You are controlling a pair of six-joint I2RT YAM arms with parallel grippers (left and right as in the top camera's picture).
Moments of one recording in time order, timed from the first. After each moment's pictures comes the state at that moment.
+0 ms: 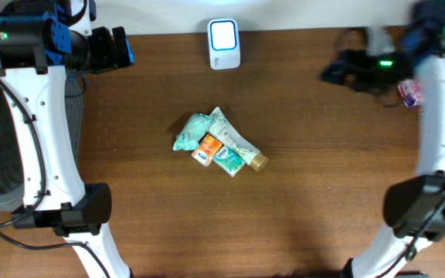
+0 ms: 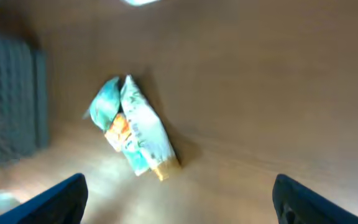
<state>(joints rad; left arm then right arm) 0.01 2.07 2.73 -1.69 0.12 -0.19 -0.14 1.95 2.07 -1.40 -0.60 -0.09</state>
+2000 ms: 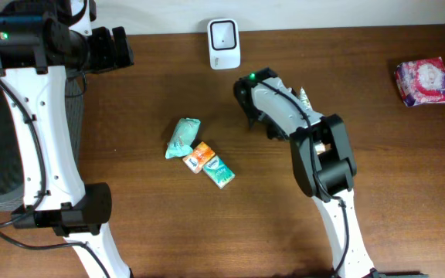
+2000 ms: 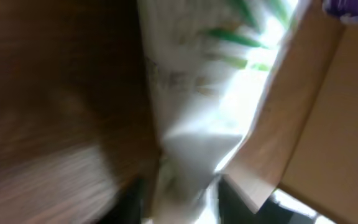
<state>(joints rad) 0.01 2.07 2.73 -1.69 0.12 -0.19 0.43 2.46 1.99 -1.51 0.68 0.54</state>
